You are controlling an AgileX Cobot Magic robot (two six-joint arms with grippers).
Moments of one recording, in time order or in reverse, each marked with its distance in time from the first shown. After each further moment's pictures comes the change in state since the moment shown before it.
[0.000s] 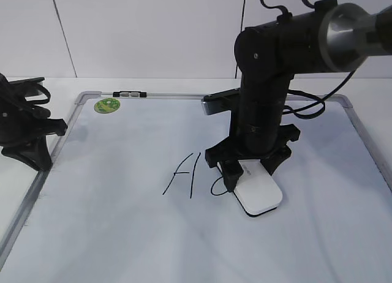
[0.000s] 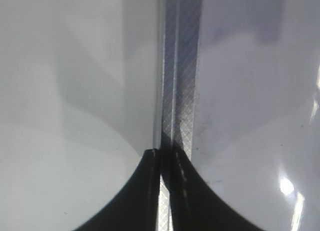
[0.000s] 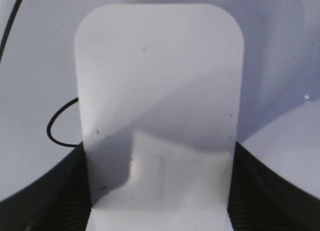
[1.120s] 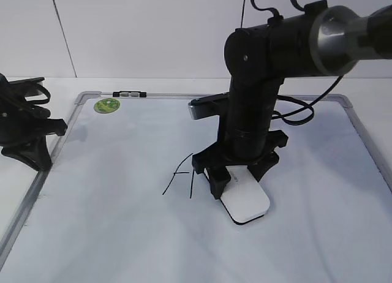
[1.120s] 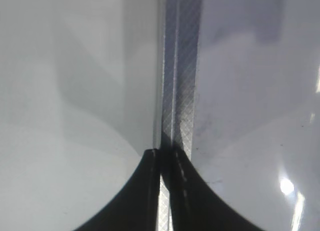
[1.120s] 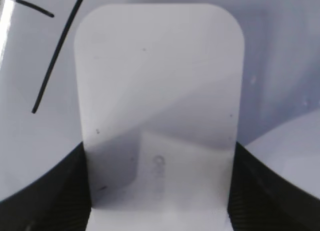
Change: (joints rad) left arm 0.000 0.000 0.000 0.000 0.000 0.000; right arm 0.037 0.002 -0.002 0.068 0.006 -0.035
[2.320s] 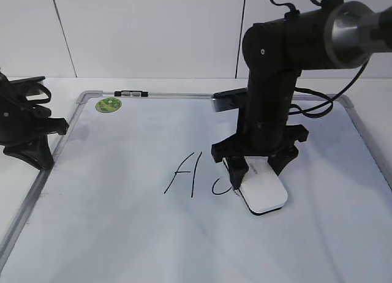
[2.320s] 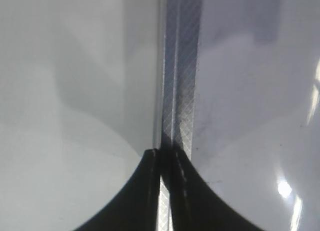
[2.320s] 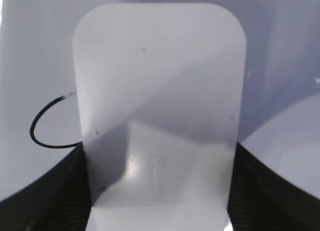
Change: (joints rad) left arm 0.000 0.000 0.000 -0.006 -0.012 0.004; right arm -0.075 0.011 -0.011 -0.055 0.043 0.064
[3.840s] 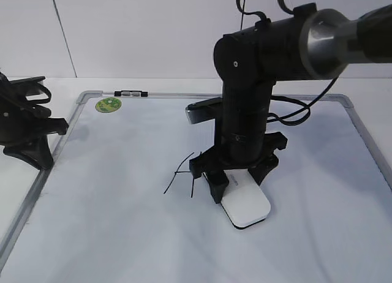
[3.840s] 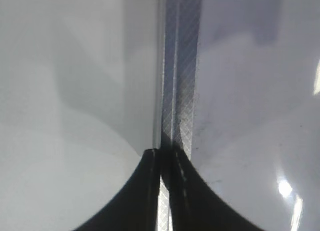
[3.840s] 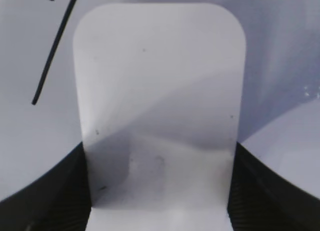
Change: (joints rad) left arm 0.000 0.000 0.000 0.002 0.000 0.000; right arm 0.100 0.000 -0.002 -0.021 -0.004 0.028
